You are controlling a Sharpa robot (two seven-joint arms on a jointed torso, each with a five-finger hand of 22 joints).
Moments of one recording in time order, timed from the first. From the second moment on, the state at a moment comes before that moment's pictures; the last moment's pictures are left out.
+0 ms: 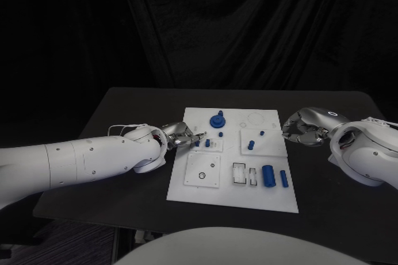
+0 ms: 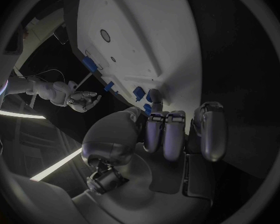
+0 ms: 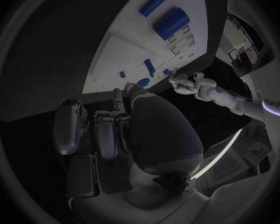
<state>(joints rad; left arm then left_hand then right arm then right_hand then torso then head) 1.11 -0.78 -0.21 1.44 -1.14 -0.32 -0.21 0.85 0.18 0.03 0.29 0.37 0.96 0.05 0.36 1.31 1.47 0.00 1.57 1.31 1.46 -0.05 1.57 1.31 0.04 1.46 0.06 1.39 1.31 1.30 -1.03 -0.25 1.70 -1.48 -0.30 -0.33 1.44 -0.03 0.18 0.26 0.37 0.87 0.12 0.19 0.42 1.47 0.04 1.57 1.31 1.46 -0.03 1.57 1.31 0.05 1.45 0.08 1.33 1.31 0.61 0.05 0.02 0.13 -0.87</state>
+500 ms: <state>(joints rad) 1.11 -0.78 -0.21 1.43 -1.14 -0.33 -0.20 0.86 0.18 0.03 0.29 0.37 0.96 0.05 0.36 1.31 1.47 0.00 1.57 1.31 1.47 -0.05 1.57 1.31 0.04 1.46 0.06 1.39 1.31 1.30 -1.03 -0.25 1.70 -1.48 -0.30 -0.33 1.44 -0.03 0.18 0.26 0.37 0.87 0.12 0.19 0.42 1.47 0.04 1.57 1.31 1.46 -0.03 1.57 1.31 0.05 1.45 0.08 1.33 1.31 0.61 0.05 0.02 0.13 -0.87</state>
